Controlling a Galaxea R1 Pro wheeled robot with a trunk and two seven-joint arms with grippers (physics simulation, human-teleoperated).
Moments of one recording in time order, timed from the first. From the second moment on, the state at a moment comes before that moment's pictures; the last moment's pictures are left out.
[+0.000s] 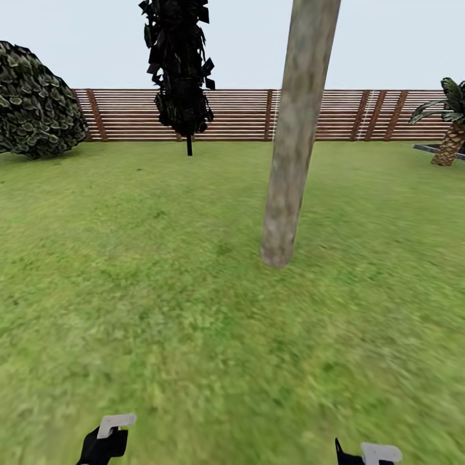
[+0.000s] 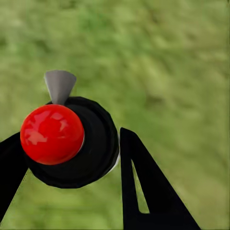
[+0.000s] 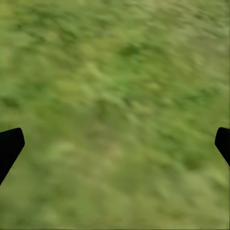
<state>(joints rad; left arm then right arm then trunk) -0.35 0.09 0.25 -0.36 -0.19 -0.20 0.01 -0.12 -0.09 -0.12 -0.60 0.02 -0.34 -0.06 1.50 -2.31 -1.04</state>
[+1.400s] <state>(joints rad) -0.35 0.09 0.25 -0.36 -0.19 -0.20 0.01 -0.12 -0.09 -0.11 -0.60 0.02 -0.34 -0.06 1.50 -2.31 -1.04</state>
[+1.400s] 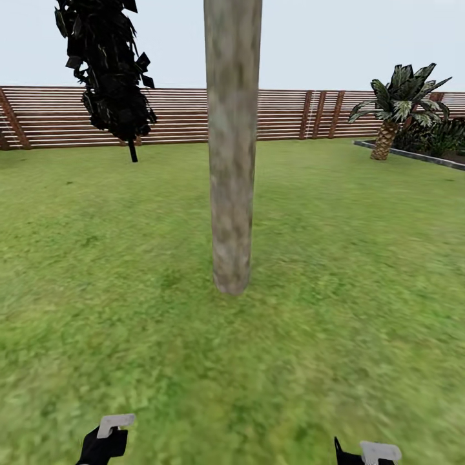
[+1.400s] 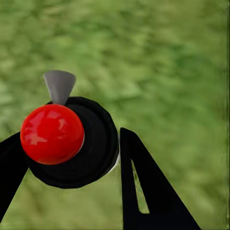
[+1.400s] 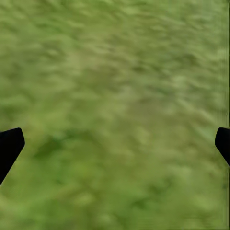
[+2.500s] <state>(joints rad) -0.33 0.11 0.28 -0.45 -0.32 -0.19 -0.03 -0.14 -0.09 -0.10 -0.72 0.02 -0.41 -0.05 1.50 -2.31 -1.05</state>
